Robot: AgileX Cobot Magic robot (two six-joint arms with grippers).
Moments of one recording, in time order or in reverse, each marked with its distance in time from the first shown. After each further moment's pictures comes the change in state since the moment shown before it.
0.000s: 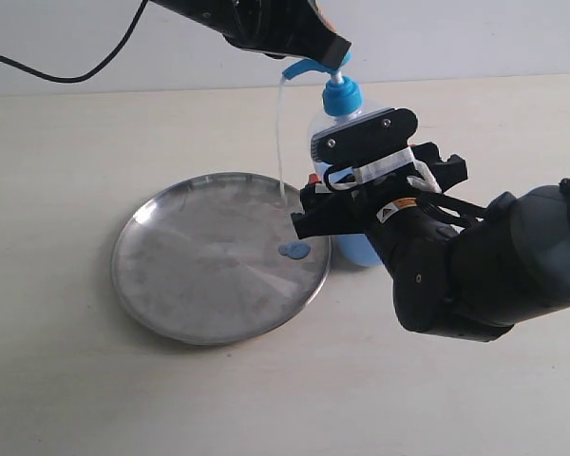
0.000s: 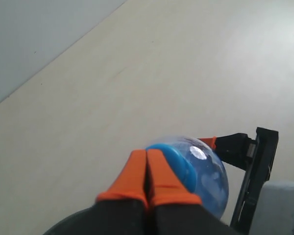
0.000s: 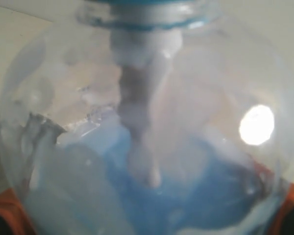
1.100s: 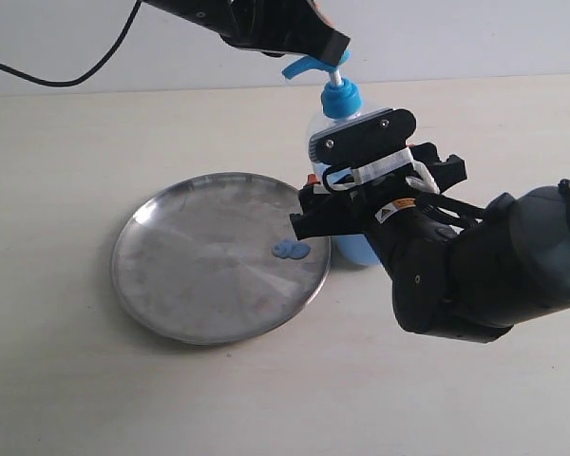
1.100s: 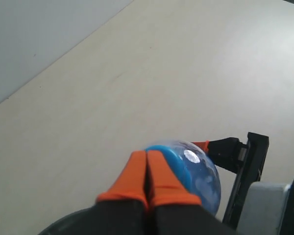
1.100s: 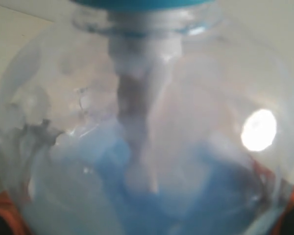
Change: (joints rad) left arm 0.000 -0.056 0.025 -0.053 -0.026 0.021; right arm 0.000 0.000 0.000 0.008 -0.002 -0.006
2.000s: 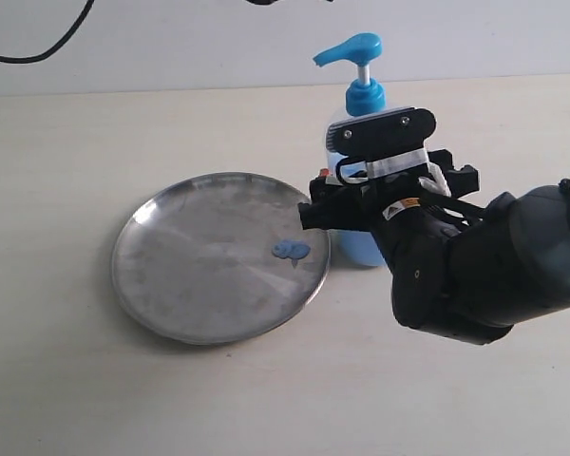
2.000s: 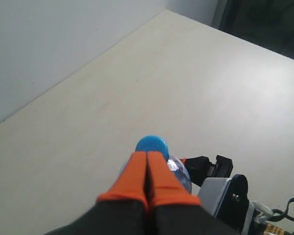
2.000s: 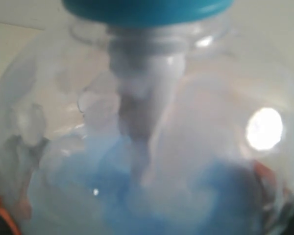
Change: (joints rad) left arm -0.002 -0.137 0.020 -0.063 0.002 -0.021; right arm 0.000 0.000 0.000 0.095 -0.013 0.052
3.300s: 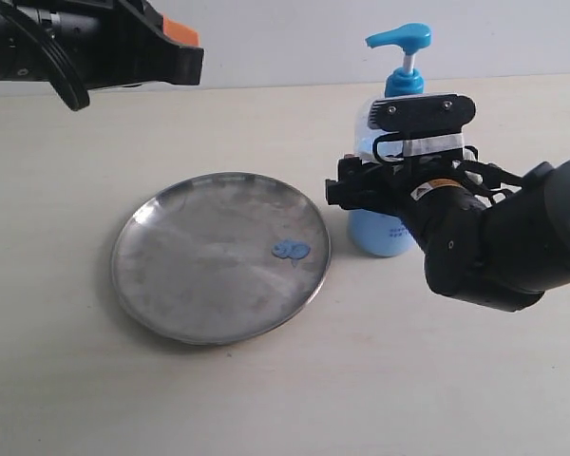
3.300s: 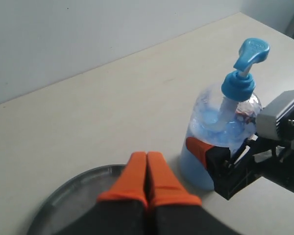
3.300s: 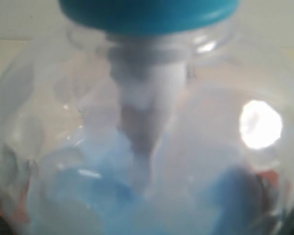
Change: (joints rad) left arm 0.070 -0.277 0.471 0.123 -0.289 -0.196; right arm -0.132 -0.010 0.006 -0.131 0.082 0.157
